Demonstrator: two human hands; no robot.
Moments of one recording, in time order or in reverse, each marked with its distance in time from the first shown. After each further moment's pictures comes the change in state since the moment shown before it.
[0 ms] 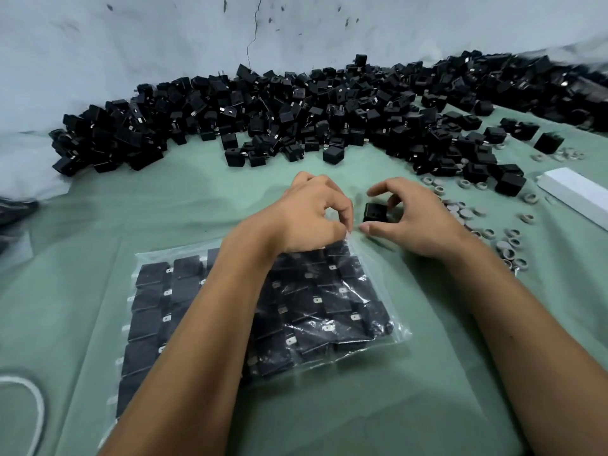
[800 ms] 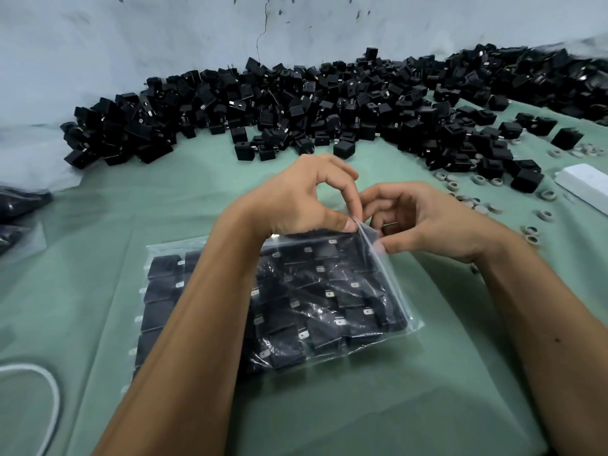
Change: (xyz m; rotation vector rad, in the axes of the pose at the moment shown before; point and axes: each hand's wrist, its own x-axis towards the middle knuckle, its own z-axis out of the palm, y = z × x) left_hand -0.015 -0.004 -0.025 -0.168 0.011 0.147; right_hand -0.012 -0.013 -0.011 0.718 -0.516 -0.178
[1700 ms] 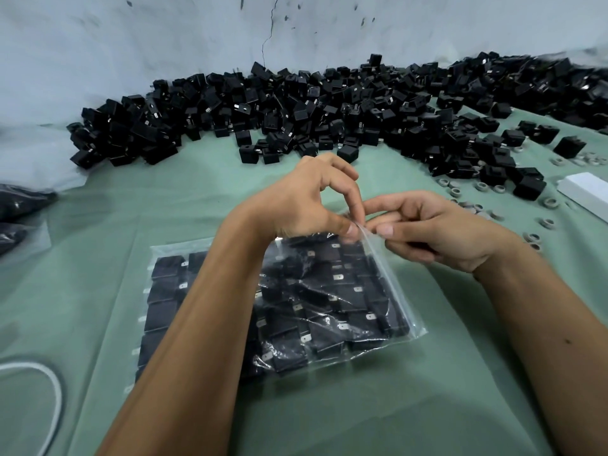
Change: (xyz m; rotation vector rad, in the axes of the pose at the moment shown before) left_hand -0.003 0.004 0.001 0.006 0.026 -0.047; right_hand 0.001 0.001 -0.002 0.186 -0.097 -0.007
